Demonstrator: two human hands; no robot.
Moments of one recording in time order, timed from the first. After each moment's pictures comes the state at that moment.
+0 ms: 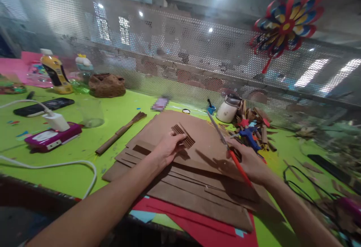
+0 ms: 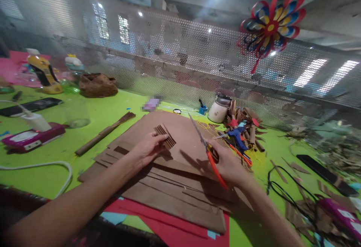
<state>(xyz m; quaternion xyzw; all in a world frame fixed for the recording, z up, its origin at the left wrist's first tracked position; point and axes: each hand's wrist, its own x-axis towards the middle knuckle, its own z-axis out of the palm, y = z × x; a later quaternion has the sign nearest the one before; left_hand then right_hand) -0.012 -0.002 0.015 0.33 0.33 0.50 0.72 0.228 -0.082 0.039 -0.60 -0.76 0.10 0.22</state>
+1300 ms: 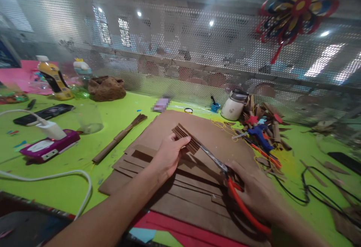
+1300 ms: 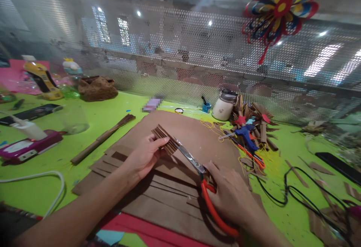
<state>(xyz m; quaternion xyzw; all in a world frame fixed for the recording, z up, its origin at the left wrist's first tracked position) -0.011 -0.014 0.025 0.37 0.33 0.52 0.70 0.202 -0.113 0.011 -0.63 -0.77 -0.01 0.13</state>
